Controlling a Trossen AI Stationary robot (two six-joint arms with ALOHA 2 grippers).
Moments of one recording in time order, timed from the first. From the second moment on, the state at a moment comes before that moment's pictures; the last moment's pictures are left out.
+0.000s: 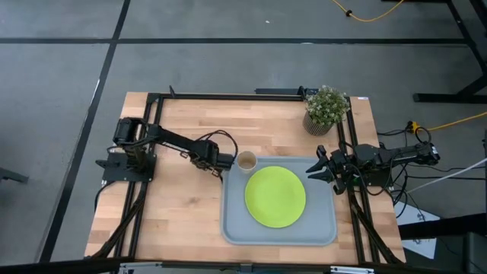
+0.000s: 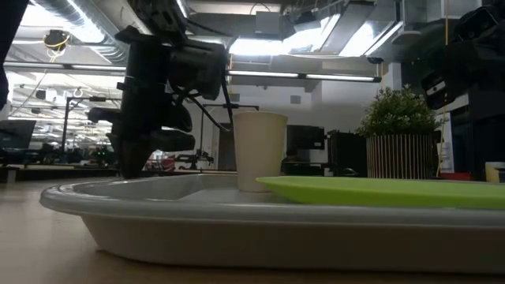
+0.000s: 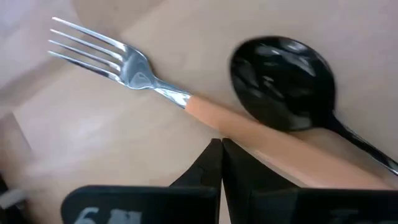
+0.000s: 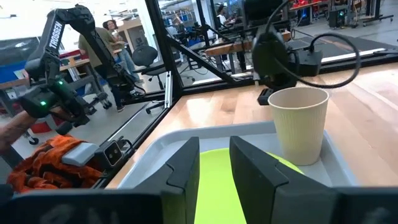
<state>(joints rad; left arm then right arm) -0.02 1.81 1.06 -0.96 -0.28 -1.17 0.17 0.06 0.01 0.04 -0.11 0.25</state>
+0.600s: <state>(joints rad) 0.13 1.75 1.08 -0.94 -0.34 -1.04 0.17 0.06 0.01 0.04 -0.10 0.24</state>
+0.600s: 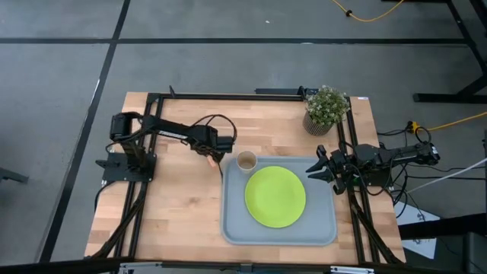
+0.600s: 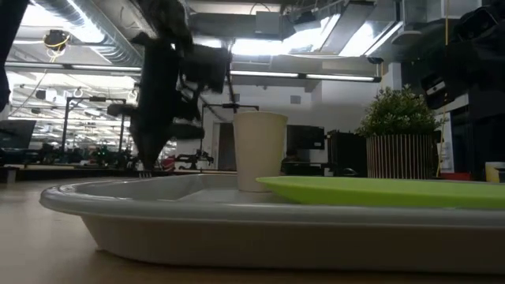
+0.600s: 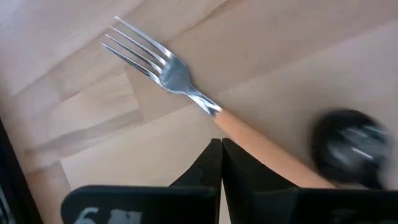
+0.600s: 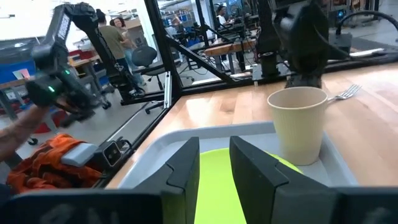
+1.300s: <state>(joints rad) -0.30 1.37 1.15 -1.12 -0.53 -0.70 0.17 0.48 0.35 0.48 0.41 -0.19</state>
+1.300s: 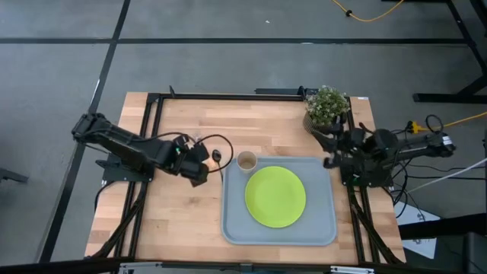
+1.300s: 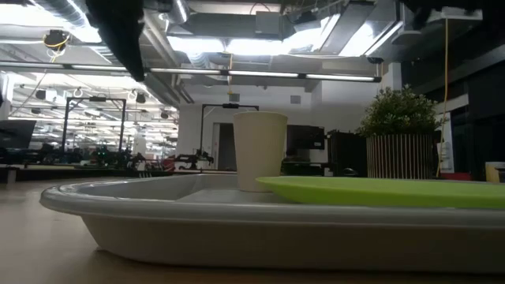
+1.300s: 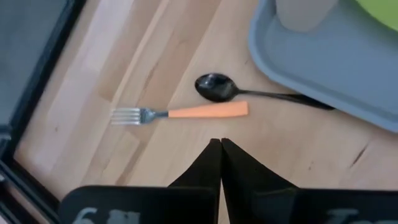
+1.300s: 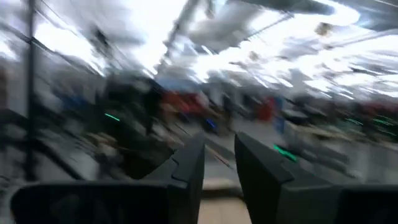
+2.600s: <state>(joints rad) -1.08 1.36 1.01 -1.13 -0.64 -1.36 -0.26 2.31 2.19 -0.77 -0.29 0.05</state>
